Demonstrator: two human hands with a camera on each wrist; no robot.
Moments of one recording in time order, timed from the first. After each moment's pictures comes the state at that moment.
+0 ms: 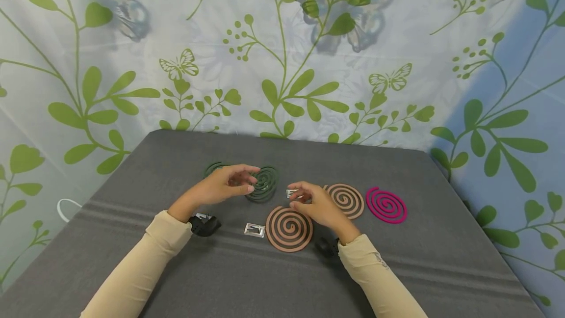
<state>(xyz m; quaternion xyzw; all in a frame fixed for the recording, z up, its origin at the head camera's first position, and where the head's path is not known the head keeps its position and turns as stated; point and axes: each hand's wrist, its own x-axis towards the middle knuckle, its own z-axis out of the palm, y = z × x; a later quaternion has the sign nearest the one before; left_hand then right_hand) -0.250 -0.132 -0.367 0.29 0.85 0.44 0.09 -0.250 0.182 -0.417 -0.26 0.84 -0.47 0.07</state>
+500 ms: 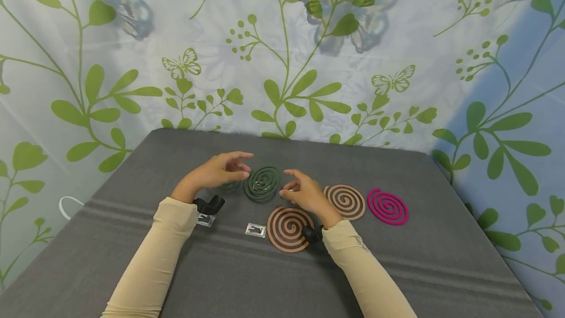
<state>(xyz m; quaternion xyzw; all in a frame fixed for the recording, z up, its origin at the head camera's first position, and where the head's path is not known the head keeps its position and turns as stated) -0.279 -0.148 -0.356 0.25 0.87 0.42 0.11 -0.273 0.147 -0.409 -0.18 0.87 -0.44 0.09</state>
